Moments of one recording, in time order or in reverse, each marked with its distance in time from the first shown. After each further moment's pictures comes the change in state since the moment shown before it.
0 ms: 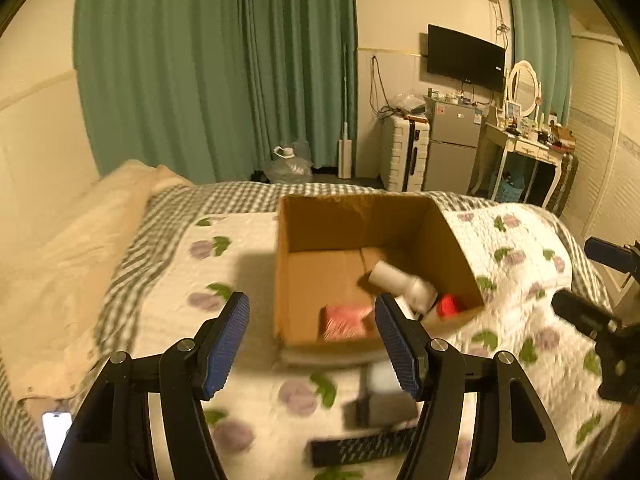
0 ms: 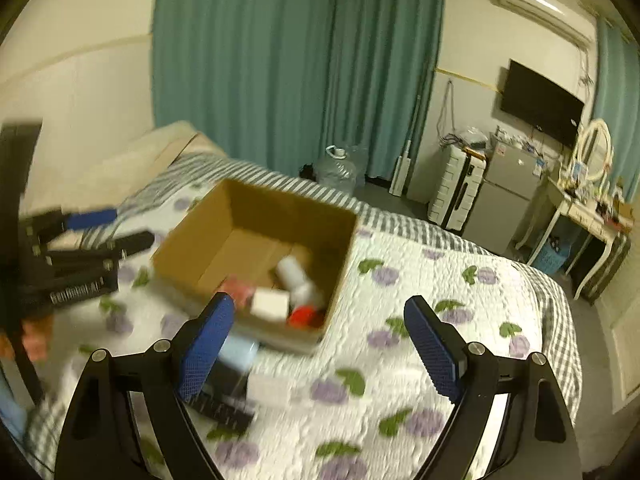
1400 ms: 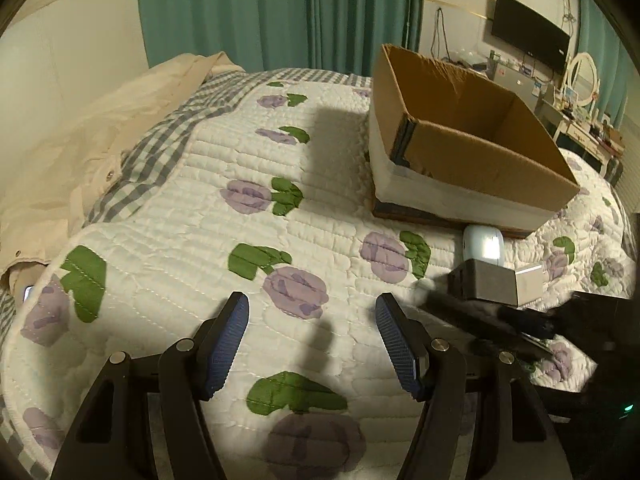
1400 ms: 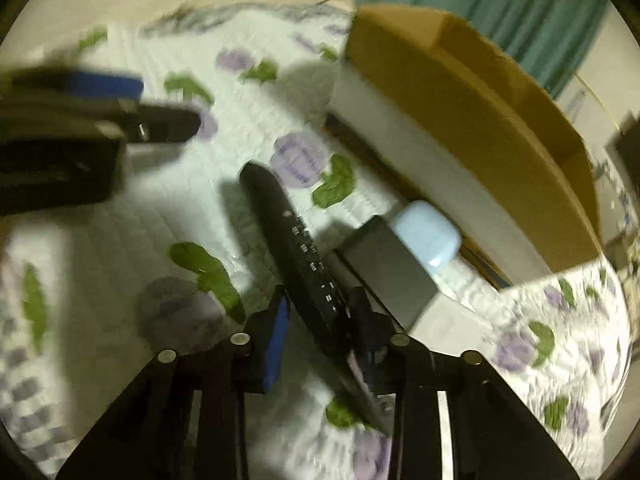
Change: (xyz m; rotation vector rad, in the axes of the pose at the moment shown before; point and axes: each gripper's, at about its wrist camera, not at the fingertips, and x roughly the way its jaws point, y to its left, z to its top) left arm 0.042 0.060 -0.126 -0.165 0.223 0.106; right arm 0.104 0.126 -0.125 -0.361 0.294 0.204
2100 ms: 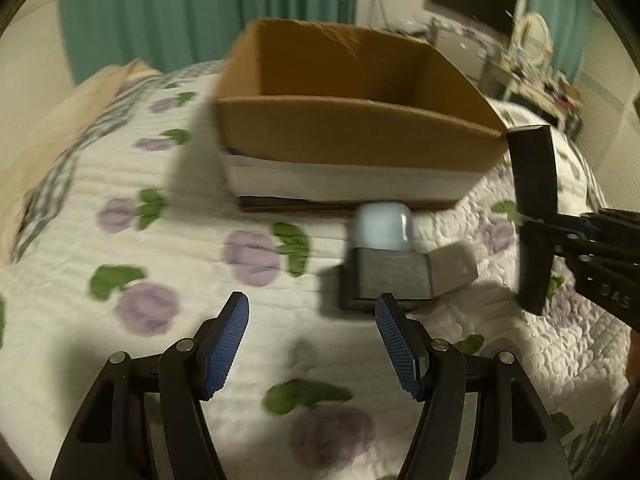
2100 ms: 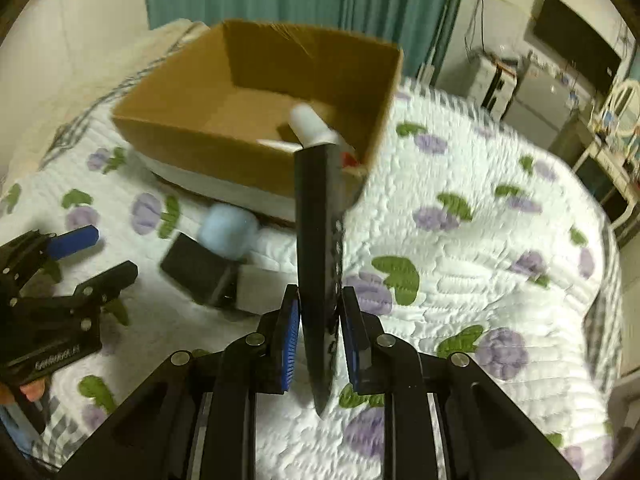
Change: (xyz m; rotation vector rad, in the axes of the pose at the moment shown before) left arm 0.023 -0.095 0.007 0.171 0.078 -0.142; right arm -0.033 -0.137 -0.016 0.392 0.048 -0.069
